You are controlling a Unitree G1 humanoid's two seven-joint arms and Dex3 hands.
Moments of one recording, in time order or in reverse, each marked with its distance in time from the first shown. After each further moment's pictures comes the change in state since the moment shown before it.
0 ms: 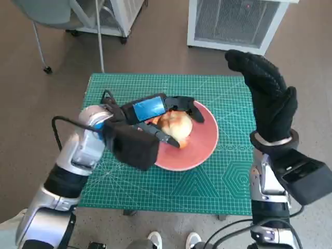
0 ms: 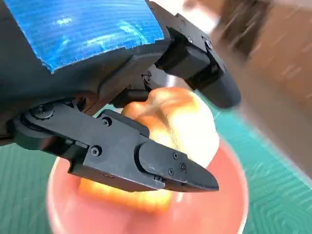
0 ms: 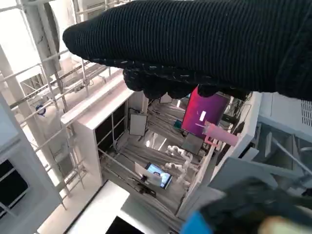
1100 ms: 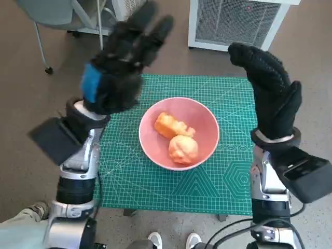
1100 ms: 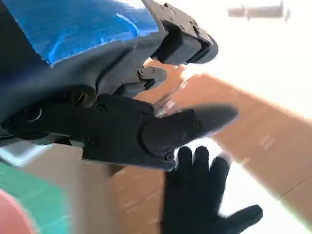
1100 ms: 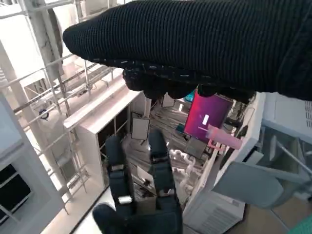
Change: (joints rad) left arm 0.112 -0.260 0.443 0.010 -0.645 -0.370 0.331; right arm -0.038 -0.001 -0.003 -0.022 -0.008 0.038 -0.034
